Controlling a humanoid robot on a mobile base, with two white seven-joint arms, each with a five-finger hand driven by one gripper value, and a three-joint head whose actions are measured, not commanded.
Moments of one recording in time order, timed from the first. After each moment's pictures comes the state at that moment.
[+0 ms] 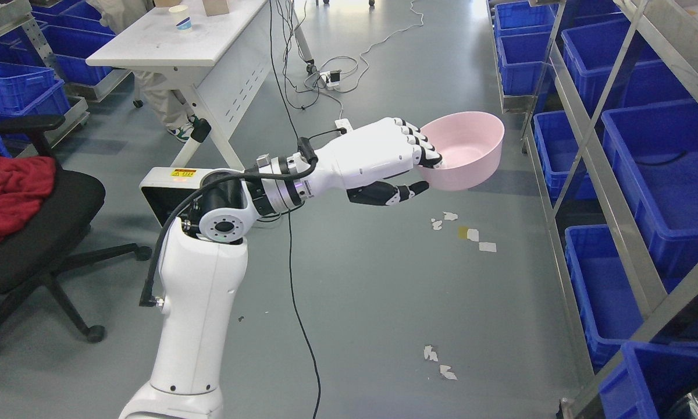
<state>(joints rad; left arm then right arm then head) -0.53 0.00 -0.11 -1.60 -0.53 -0.79 -0.85 0.06 0.00 0.00 0.00 0.04 -0.11 -0.26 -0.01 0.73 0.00</state>
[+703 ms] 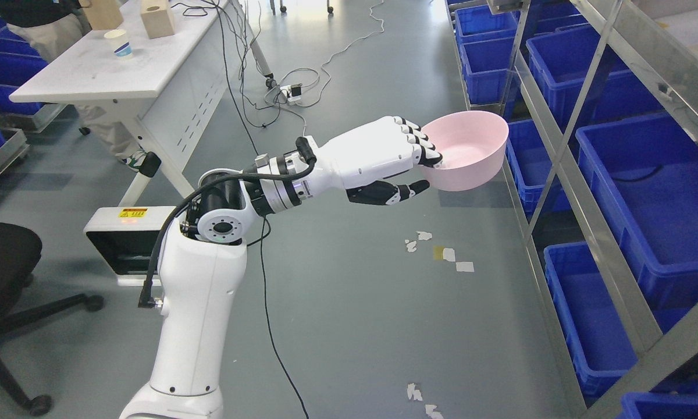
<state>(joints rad) -0.52 0.00 -0.11 -1.61 -0.53 -0.79 -0.85 0.06 0.00 0.00 0.00 0.04 -0.11 -0.26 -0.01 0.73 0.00</state>
